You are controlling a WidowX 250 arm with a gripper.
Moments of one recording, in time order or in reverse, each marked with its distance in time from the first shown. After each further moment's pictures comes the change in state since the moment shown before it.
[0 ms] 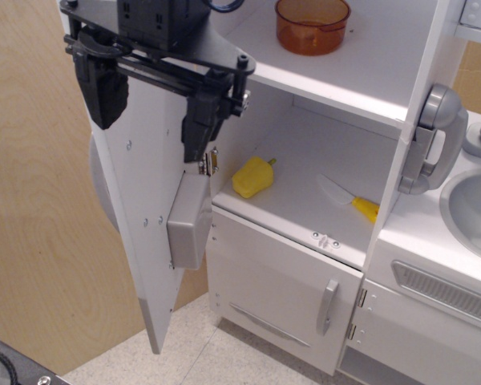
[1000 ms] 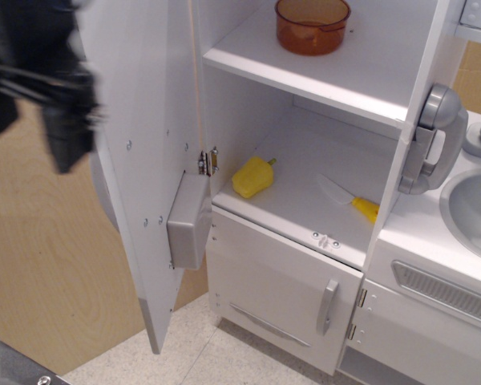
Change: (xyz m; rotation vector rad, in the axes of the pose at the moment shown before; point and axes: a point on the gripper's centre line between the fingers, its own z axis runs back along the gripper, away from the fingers) arm -0.025 0.074 -0.015 -0.034 -0.043 -0.076
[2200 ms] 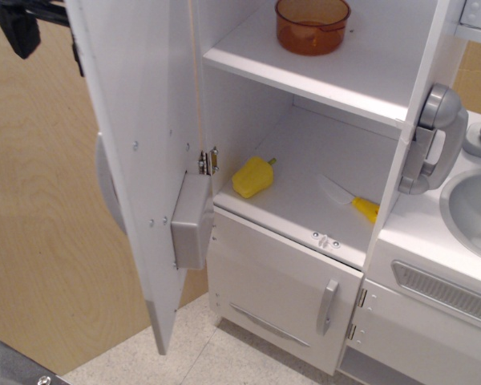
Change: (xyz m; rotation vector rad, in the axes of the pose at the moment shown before) arm 0.114 0.068 -0.050 0.062 -0.038 0.143
